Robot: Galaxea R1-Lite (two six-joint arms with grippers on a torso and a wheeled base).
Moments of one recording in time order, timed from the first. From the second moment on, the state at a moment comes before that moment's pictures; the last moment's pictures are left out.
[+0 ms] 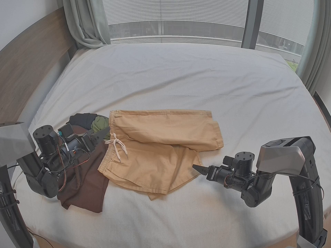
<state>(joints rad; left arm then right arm) -0.06 2.12 -0.54 -1.54 -0.43 -0.41 0.37 2.58 -0.81 -1.41 0.27 0.57</state>
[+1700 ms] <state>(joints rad) -0.07 2.12 -0.55 -1.55 -0.43 -0.41 0.28 2.60 -0.88 -1.40 0.22 0.59</state>
